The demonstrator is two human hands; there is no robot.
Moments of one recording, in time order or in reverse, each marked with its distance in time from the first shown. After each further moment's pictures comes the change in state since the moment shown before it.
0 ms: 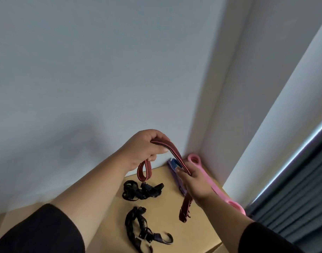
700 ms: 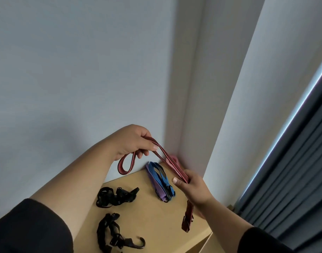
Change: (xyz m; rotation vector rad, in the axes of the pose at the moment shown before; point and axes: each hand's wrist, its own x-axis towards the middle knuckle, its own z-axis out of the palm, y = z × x) left_hand 0.038 0.061 0.084 0.355 -0.063 -0.108; right_hand -0.018 0.049 -0.116 -0.062 0.027 0.008
